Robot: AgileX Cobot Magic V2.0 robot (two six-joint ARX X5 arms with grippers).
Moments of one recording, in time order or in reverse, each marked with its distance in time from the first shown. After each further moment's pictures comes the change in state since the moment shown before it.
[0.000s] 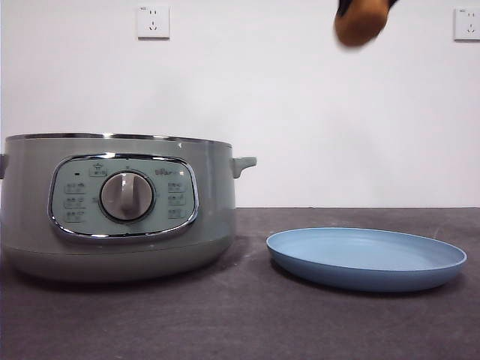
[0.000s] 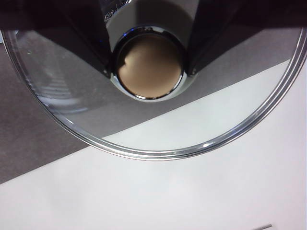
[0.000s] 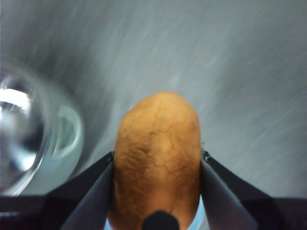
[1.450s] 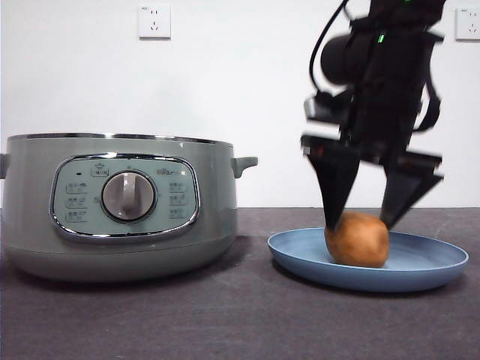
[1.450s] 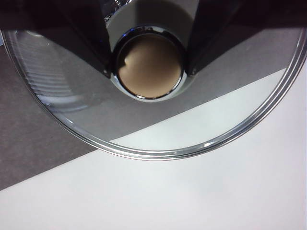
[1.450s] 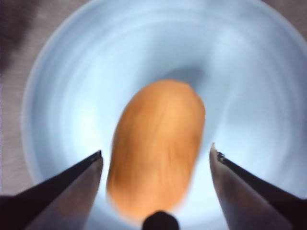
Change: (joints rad) left arm 0.000 0.034 0.000 0.000 -0.001 0.000; right arm 0.099 -0.098 -0.967 0.563 -0.023 0.024
